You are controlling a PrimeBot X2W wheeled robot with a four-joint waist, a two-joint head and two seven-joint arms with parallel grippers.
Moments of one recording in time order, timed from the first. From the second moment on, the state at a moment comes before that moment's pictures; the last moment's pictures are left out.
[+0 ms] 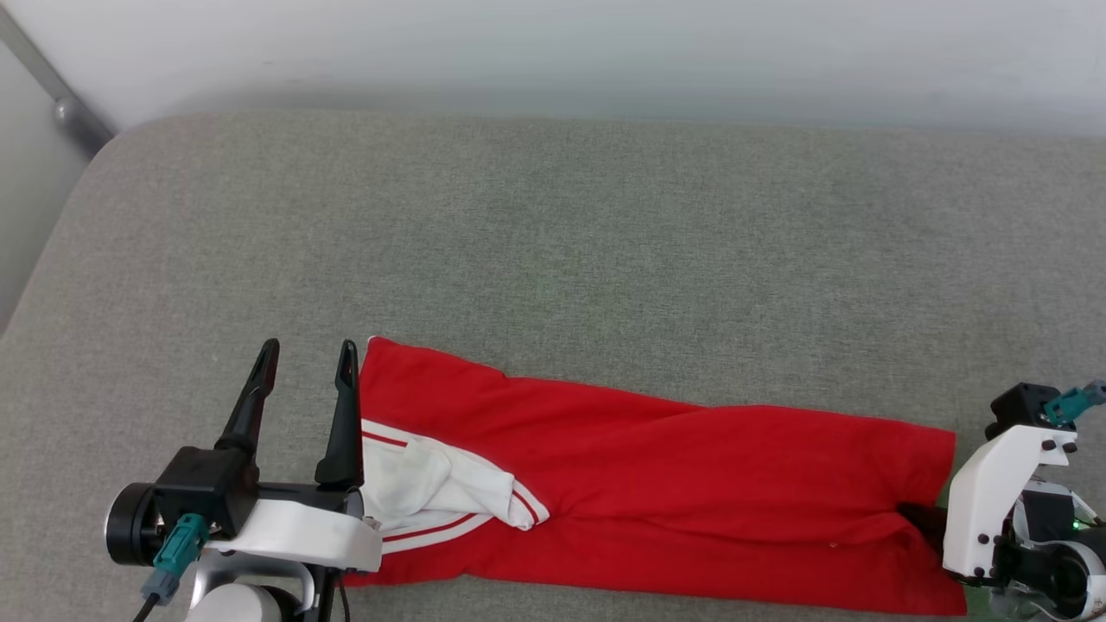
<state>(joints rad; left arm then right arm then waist) -0.11 0.42 -0.37 -0.08 -0.49 0.29 -0.26 -0.19 -0.25 -0.06 0.27 0.53 0.13 0.93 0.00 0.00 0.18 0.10</state>
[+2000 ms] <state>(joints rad) -0.13 0.42 -0.42 0.03 -0.51 0.27 -0.23 -0.44 -0.07 0.35 0.44 1.14 0.13 0.80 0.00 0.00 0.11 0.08</state>
